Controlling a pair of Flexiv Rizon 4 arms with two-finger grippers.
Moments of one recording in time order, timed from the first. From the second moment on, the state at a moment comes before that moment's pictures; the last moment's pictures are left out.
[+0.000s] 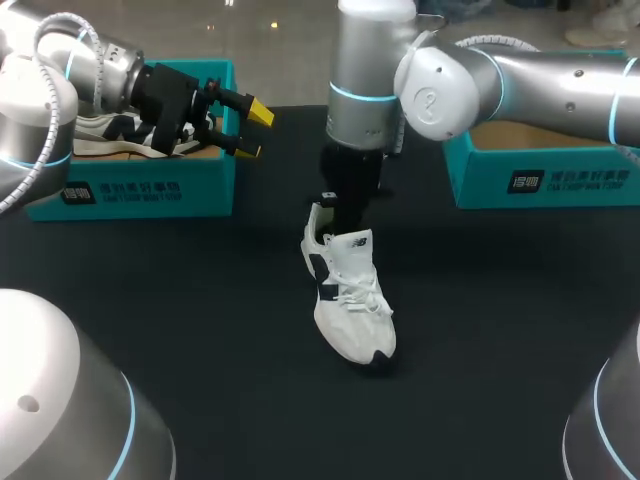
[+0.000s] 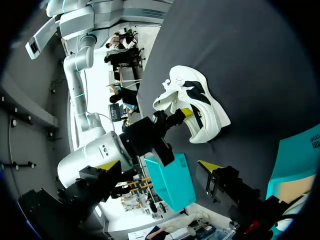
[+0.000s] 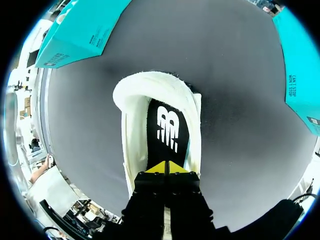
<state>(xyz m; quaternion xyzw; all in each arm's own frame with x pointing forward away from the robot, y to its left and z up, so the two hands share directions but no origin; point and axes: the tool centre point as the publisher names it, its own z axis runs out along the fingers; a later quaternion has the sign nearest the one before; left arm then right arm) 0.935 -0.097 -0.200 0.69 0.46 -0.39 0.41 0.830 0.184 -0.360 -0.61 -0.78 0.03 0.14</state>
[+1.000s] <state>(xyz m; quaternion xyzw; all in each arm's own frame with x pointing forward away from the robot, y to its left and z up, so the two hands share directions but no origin) 0.935 -0.097 -0.200 0.69 0.46 -0.39 0.41 0.808 0.187 -0.352 -0.60 -0.78 0.11 0.16</state>
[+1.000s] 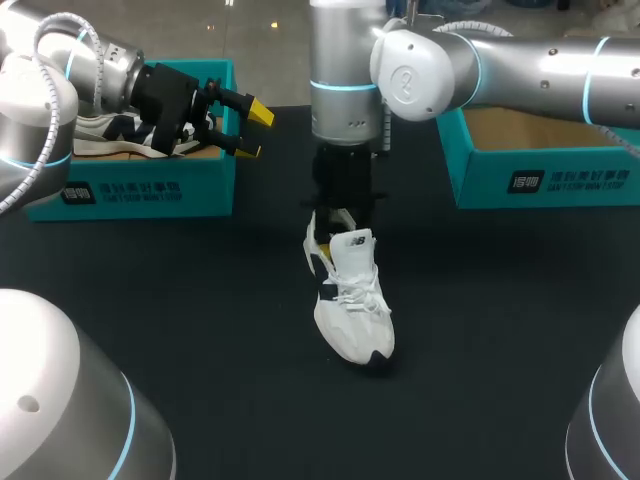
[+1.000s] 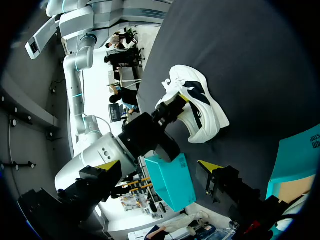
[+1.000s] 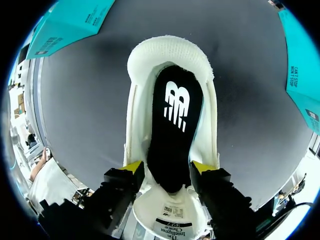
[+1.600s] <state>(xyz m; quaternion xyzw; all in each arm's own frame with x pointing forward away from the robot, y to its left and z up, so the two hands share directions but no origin) 0.935 -0.097 -0.200 0.69 0.46 -0.39 0.41 0.809 0.187 -0.349 -0.60 -0.77 0.12 0.17</state>
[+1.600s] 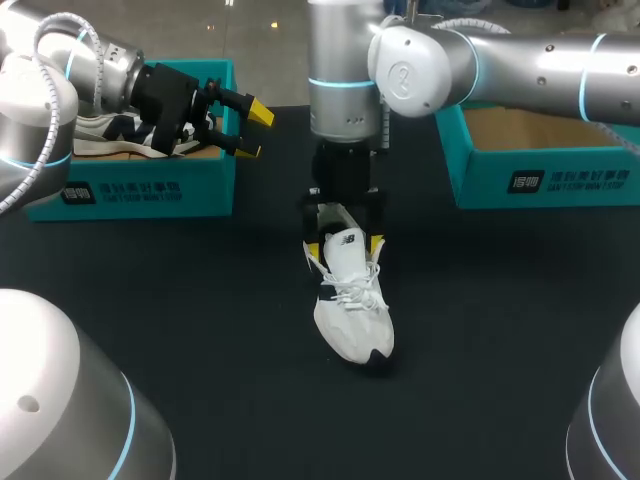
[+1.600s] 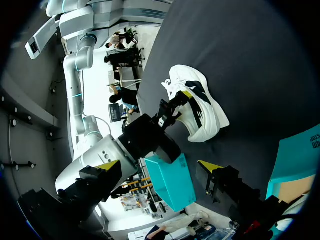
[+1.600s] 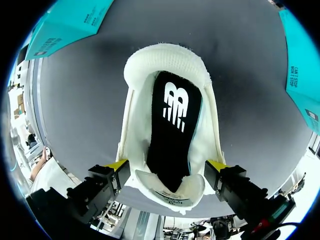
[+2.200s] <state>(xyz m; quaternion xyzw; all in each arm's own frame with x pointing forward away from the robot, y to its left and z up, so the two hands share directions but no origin) 0.934 -0.097 -0.200 0.69 0.46 -0.39 0.41 0.784 0.189 -0.310 -0.63 -0.75 0.14 0.14</state>
